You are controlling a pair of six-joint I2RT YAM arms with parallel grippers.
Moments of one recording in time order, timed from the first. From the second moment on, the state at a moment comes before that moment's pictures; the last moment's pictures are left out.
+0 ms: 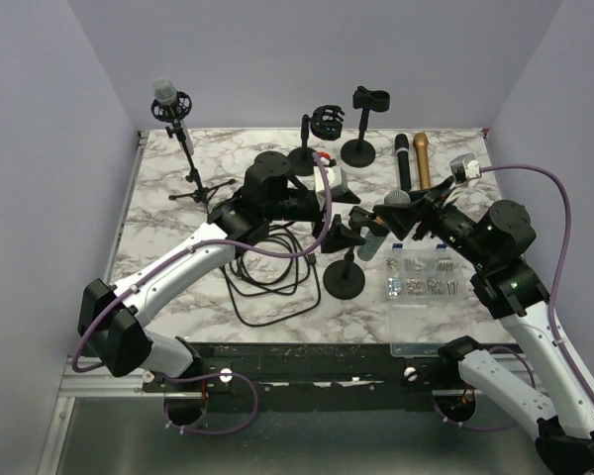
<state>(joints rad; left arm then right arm) -0.75 1.39 1.26 0.01 0.79 0.09 0.39 0.76 0.93 -0.12 -0.38 0.31</state>
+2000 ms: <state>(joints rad) -0.75 1.46 1.31 -0.05 0.72 0.10 0.39 0.54 0.93 -0.35 -0.05 0.29</state>
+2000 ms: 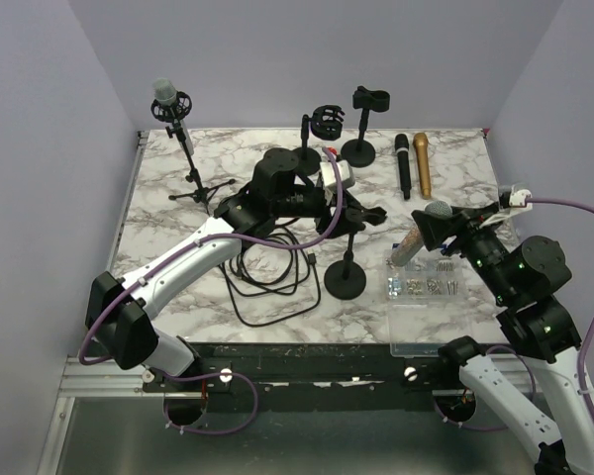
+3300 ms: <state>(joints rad) -0.77 0.75 1.29 -0.50 -0.12 0.01 0.39 0.97 1.01 -0.42 0.42 0.38</state>
